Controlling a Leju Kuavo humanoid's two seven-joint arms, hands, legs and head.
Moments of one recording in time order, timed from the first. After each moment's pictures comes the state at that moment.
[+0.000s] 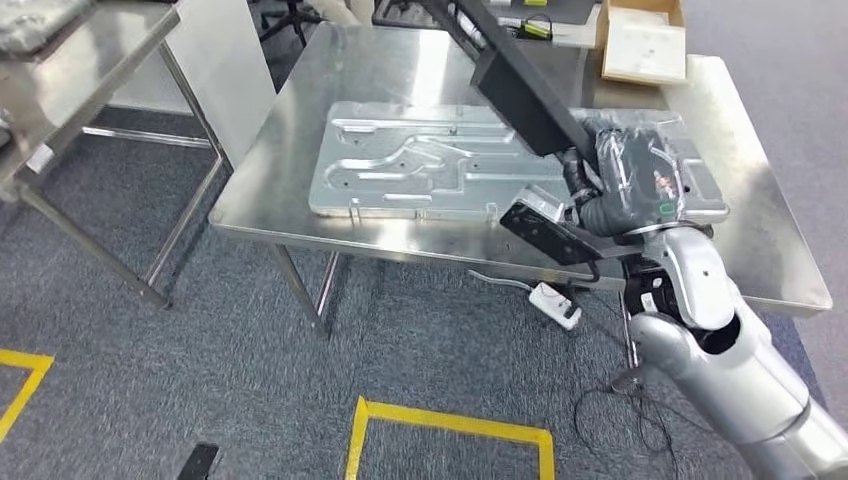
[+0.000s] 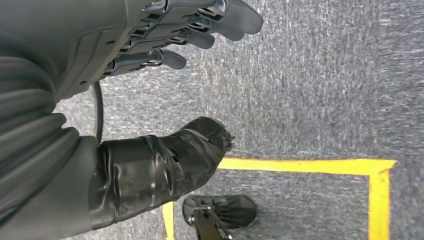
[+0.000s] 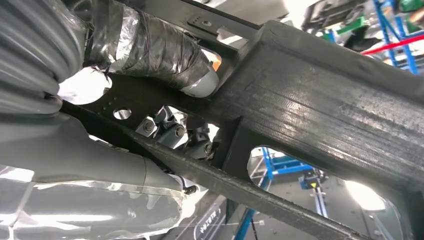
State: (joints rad) left arm -0.11 0.18 -0.73 -0.23 0.68 0.15 -0.24; right arm -0.67 -0.50 0.57 -1.74 0.79 -0.10 0.54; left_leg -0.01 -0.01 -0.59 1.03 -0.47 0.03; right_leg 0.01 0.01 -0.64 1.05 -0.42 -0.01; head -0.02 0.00
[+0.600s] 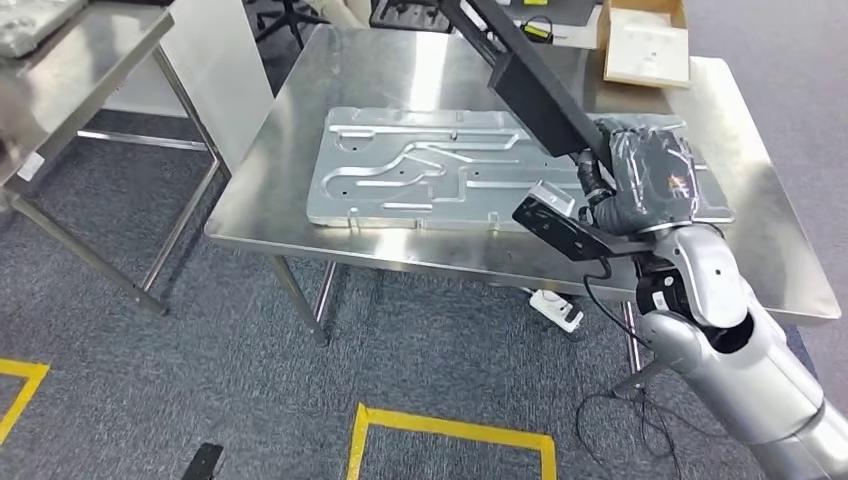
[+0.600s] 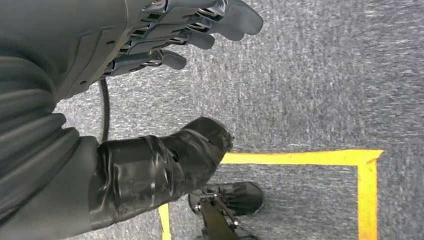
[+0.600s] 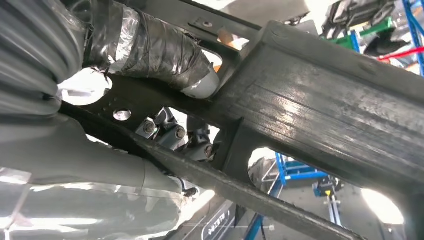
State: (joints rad) left arm -0.11 0.18 -0.73 -0.23 0.69 0.13 -0.24; right arm -0.67 -0.54 0.56 -1.74 0.79 -0.08 0.55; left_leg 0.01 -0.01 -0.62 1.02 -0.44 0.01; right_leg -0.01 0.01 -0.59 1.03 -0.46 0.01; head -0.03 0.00
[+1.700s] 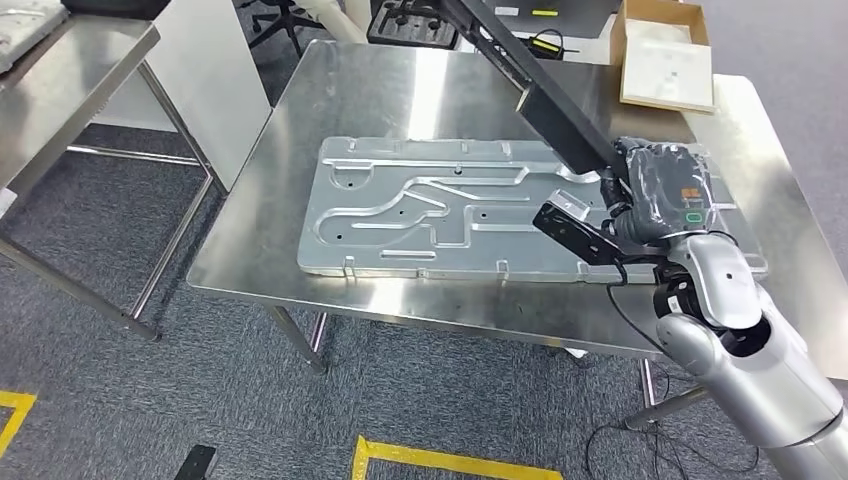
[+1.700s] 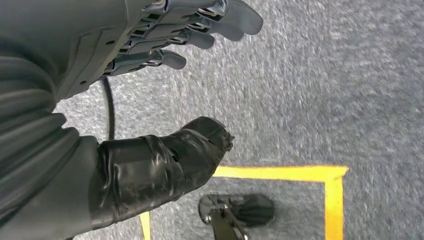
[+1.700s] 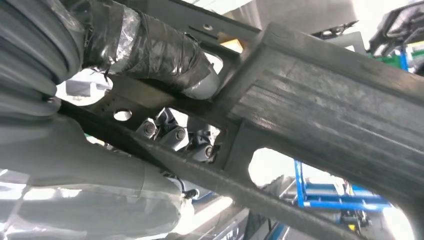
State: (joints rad) left arm -0.11 0.20 -0.74 -0.23 0.68 0.13 -0.24; right arm -0.62 -0.60 0.52 -1.70 0.80 -0.04 0.56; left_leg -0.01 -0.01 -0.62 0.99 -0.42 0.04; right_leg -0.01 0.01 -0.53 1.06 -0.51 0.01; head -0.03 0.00
